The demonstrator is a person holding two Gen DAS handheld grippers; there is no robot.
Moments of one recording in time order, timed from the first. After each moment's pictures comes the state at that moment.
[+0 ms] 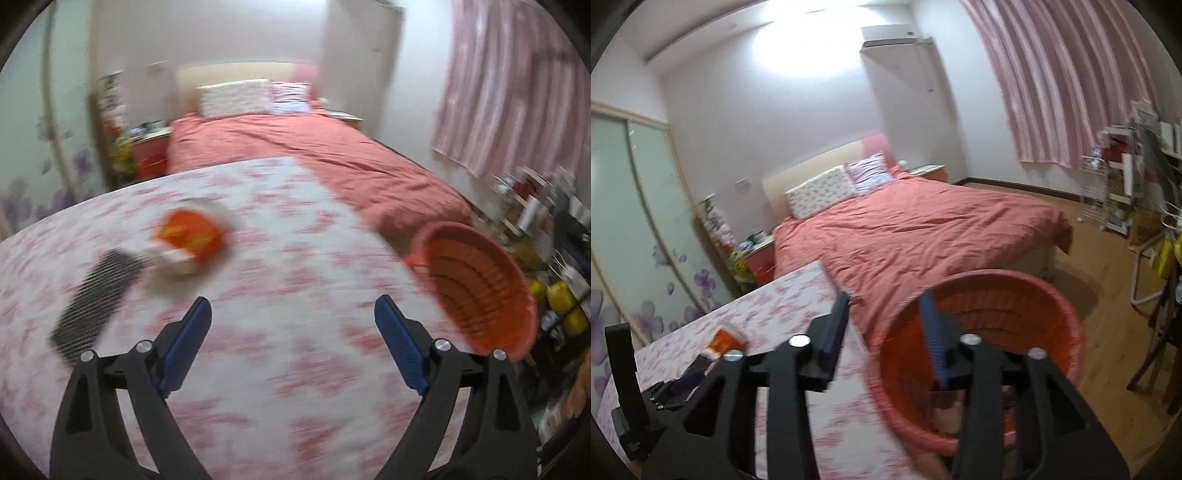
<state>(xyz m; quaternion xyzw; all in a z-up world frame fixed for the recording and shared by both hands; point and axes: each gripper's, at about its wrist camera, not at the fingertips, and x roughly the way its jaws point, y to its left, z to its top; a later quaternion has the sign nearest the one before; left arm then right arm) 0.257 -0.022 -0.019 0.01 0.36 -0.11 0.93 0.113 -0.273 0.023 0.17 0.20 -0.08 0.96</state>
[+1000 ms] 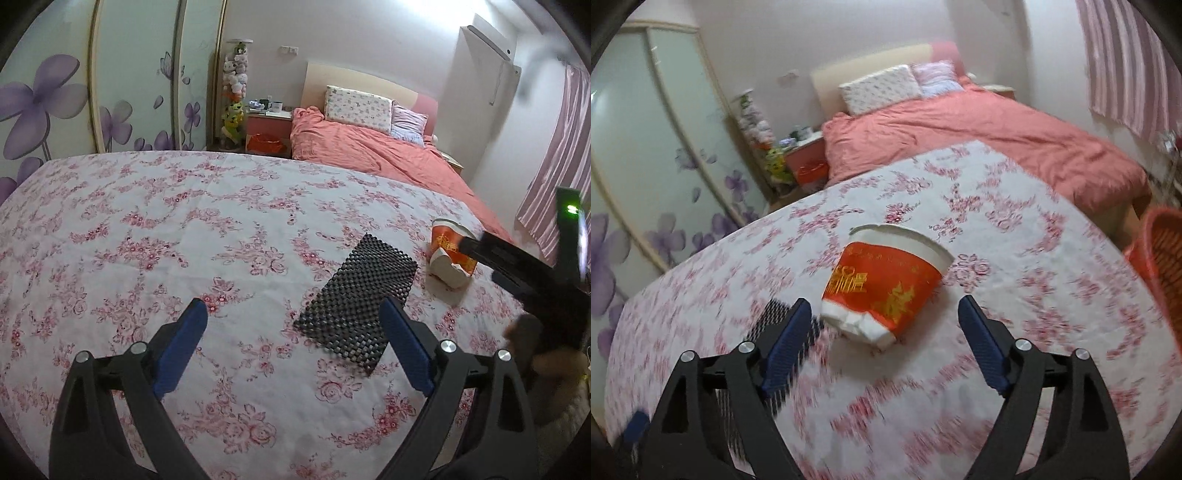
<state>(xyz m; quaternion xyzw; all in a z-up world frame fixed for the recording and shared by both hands) 0.248 0.227 -0.025 -0.10 0.36 0.04 0.93 0.288 -0.041 -0.043 0.16 0.37 -0.02 0.91</state>
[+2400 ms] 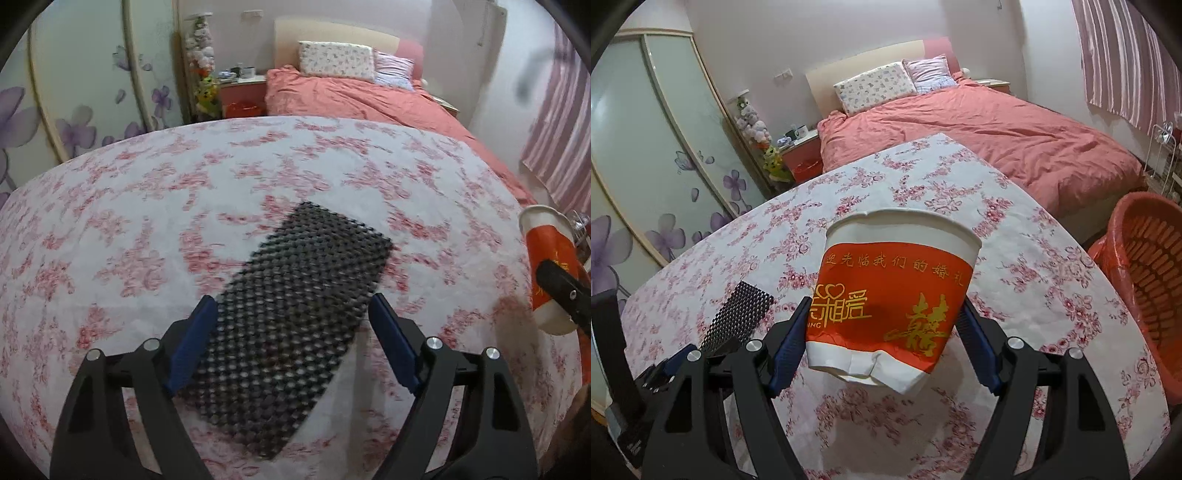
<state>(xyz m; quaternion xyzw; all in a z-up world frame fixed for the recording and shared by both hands) 0.337 0.138 -0.071 -0.02 0.44 0.02 0.90 0.251 -0.105 -0.044 0.16 0.37 0.01 0.91</state>
